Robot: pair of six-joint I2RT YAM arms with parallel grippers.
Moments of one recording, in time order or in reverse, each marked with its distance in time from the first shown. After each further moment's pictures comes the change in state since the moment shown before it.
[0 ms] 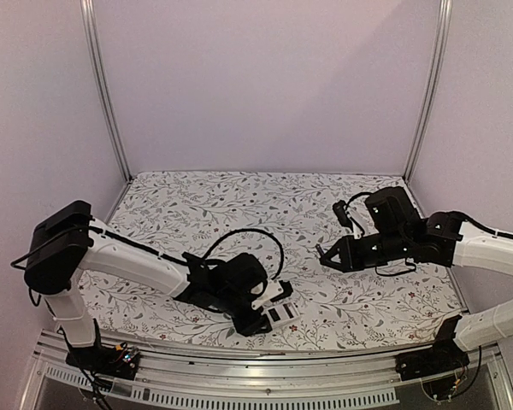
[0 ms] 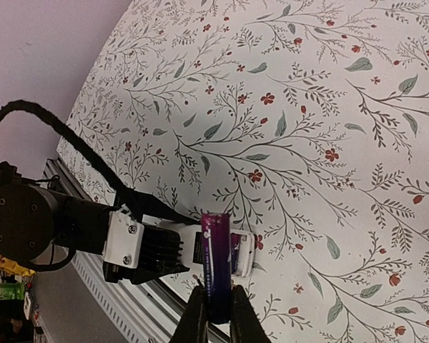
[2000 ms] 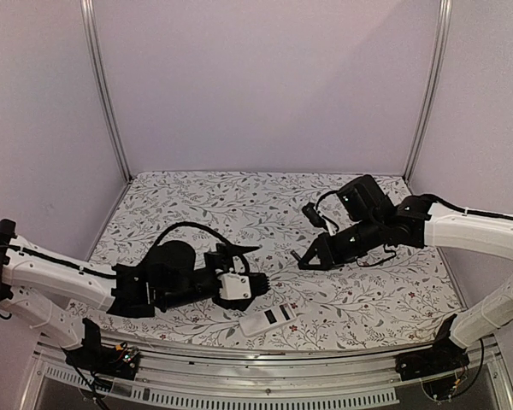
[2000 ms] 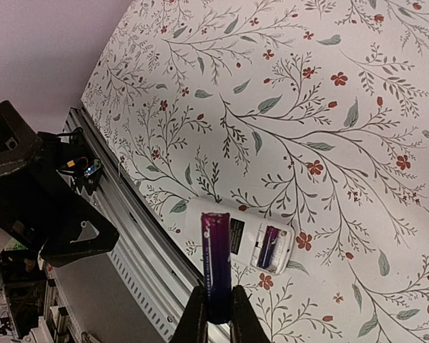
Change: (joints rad) left arm -0.053 -0.494 -0.365 0.621 -0.347 0.865; right arm -0.003 0.230 0.179 -0.055 -0.220 -0.104
